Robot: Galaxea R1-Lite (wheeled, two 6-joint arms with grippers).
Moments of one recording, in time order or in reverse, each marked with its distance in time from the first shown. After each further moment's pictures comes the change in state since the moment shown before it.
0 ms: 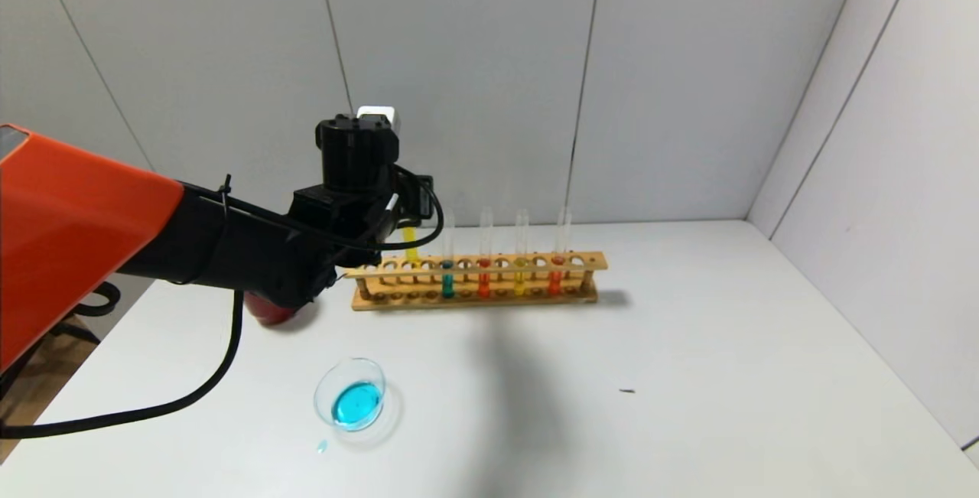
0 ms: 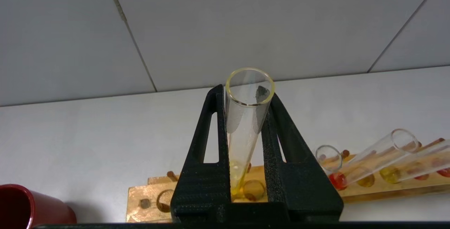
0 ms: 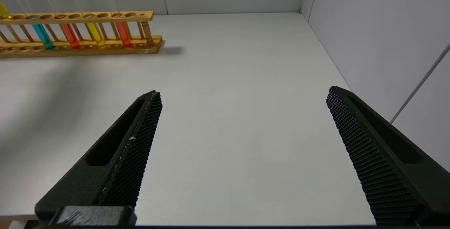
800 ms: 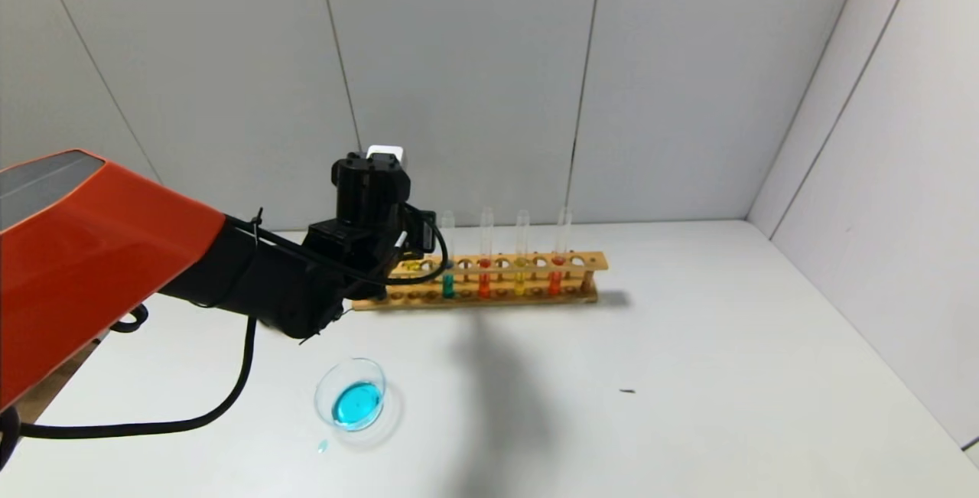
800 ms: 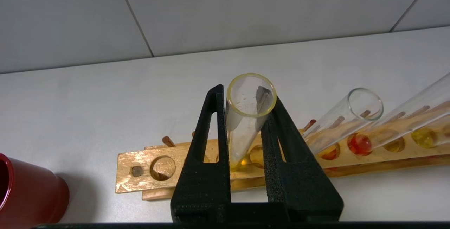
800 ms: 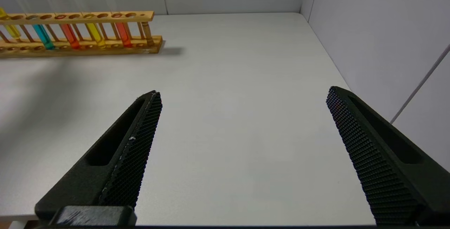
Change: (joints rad) left arm -0.016 0.043 0.097 -0.052 0.002 -0.019; right arm 0.000 0.000 0.000 0.000 0.000 0.000
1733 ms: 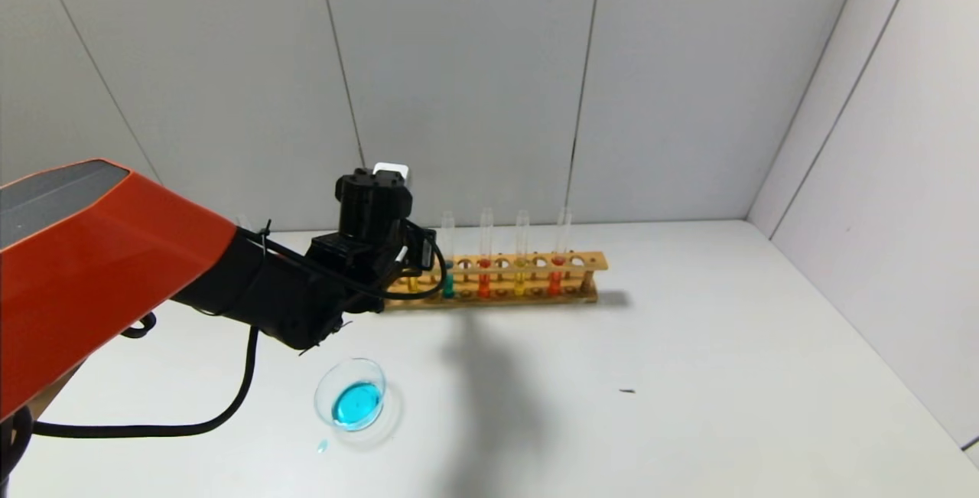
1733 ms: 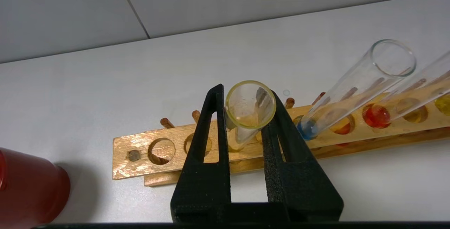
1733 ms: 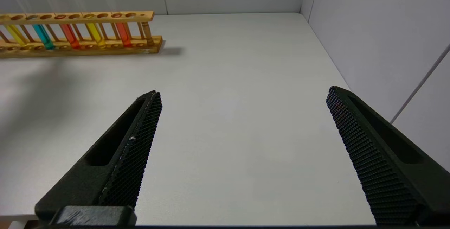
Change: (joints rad) left arm 0.005 0.020 0.040 0.004 -0.020 0.029; right arm 0.000 0.000 0.000 0.000 0.000 0.000
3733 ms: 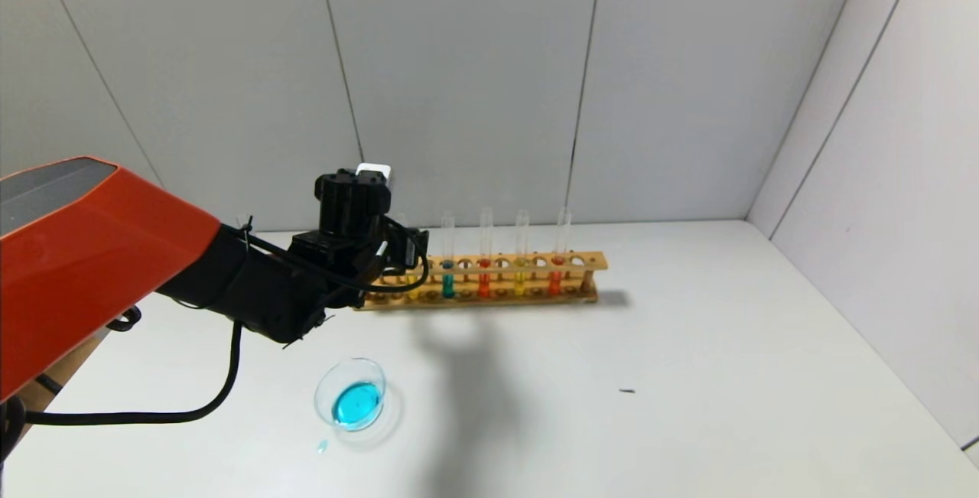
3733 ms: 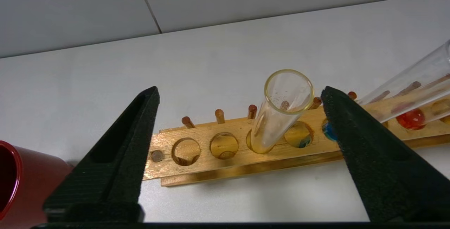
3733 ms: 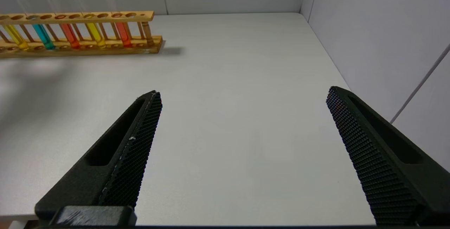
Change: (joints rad) left arm 0.065 -0.002 0.016 -0.001 -0.058 0.005; right arm 0.000 0.000 0.000 0.000 0.000 0.000
